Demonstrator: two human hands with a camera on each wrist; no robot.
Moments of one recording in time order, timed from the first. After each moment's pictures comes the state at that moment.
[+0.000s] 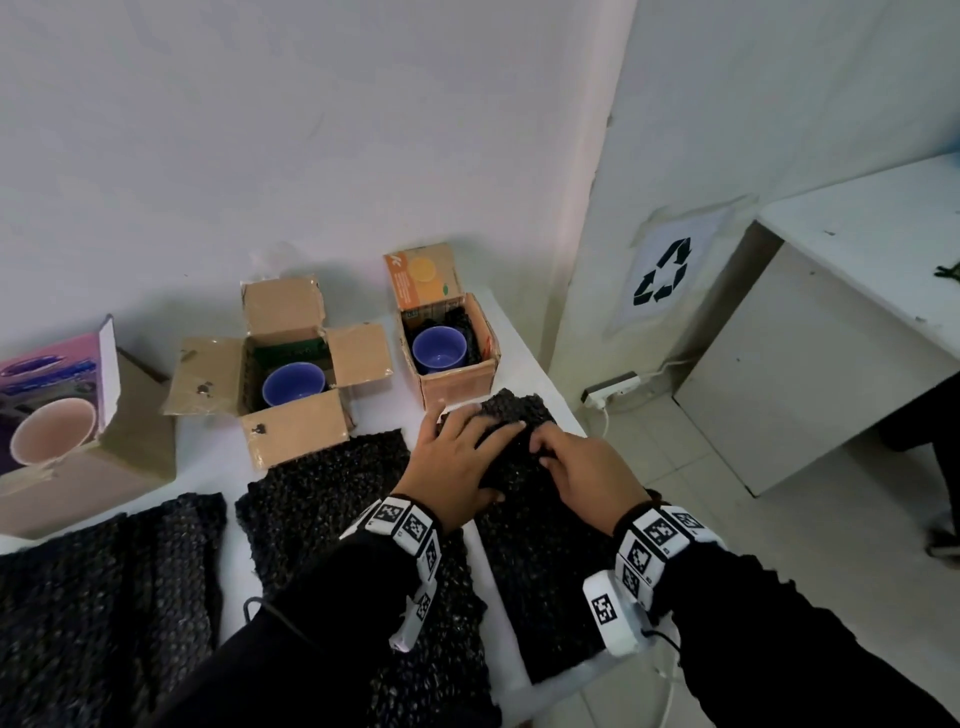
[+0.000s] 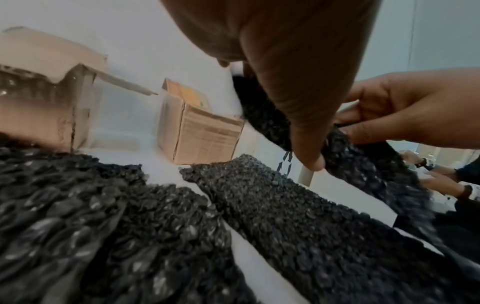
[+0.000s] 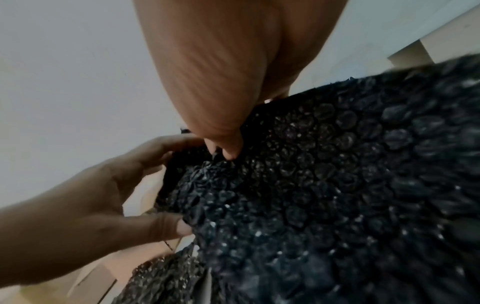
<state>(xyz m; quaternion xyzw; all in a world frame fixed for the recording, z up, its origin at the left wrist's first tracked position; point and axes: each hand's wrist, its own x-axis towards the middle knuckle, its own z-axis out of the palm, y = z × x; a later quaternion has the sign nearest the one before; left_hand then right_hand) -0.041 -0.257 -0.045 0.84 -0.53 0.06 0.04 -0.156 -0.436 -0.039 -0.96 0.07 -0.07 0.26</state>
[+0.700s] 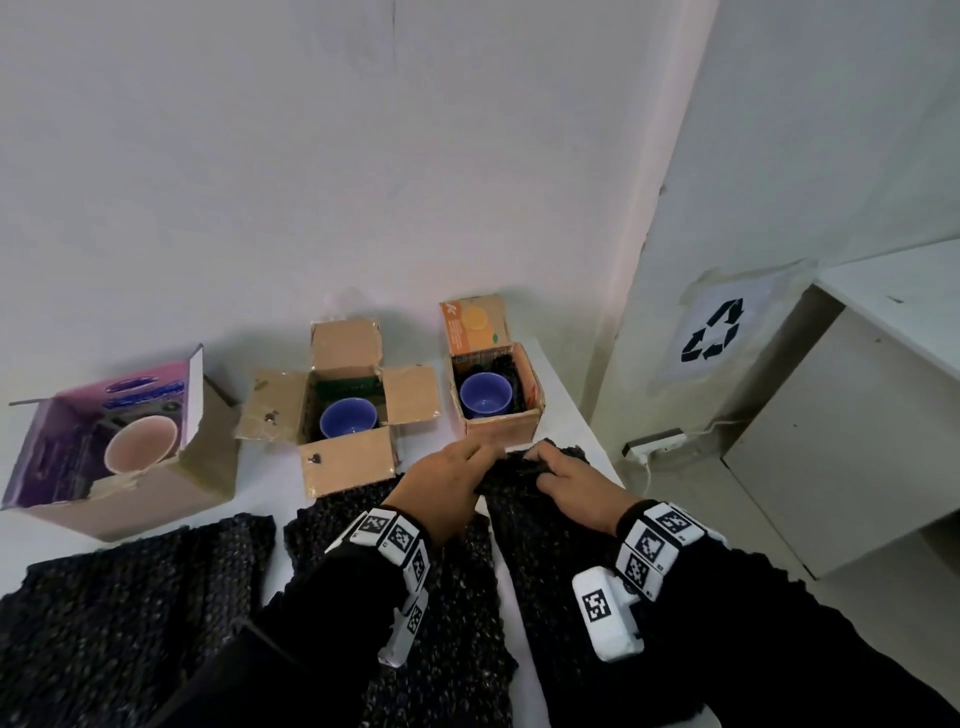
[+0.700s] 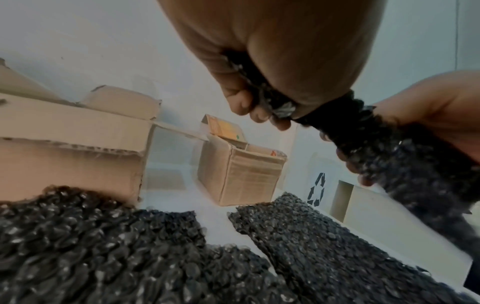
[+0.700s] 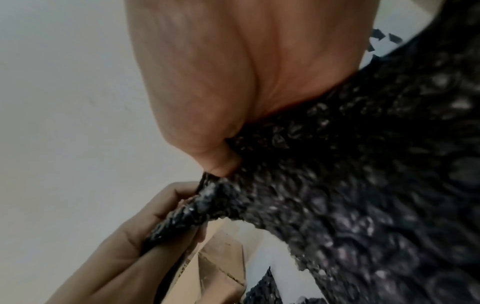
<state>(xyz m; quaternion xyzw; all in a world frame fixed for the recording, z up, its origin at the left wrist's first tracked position) -0.007 -0.227 -0.005 0.86 -0.48 -0.04 0.16 -0.091 -0.417 -0.001 -0.87 0.08 0.12 0.46</state>
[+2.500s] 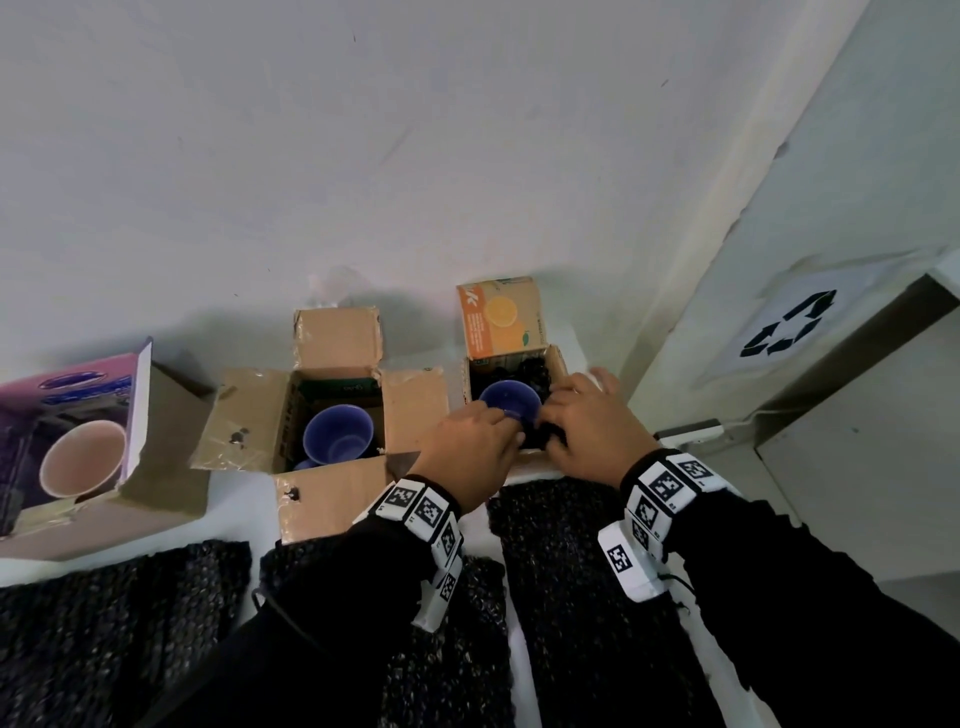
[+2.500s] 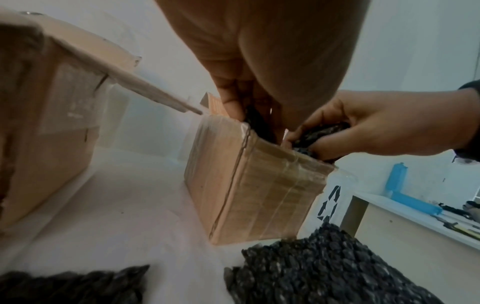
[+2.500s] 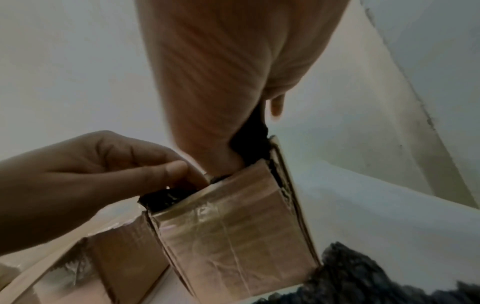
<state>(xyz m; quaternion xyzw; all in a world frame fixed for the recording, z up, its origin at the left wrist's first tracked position) 0.093 -0.285 -0.041 0.89 -0.44 0.04 0.11 0.040 -0.469 -0.026 -1.00 -0.06 0.02 0.06</state>
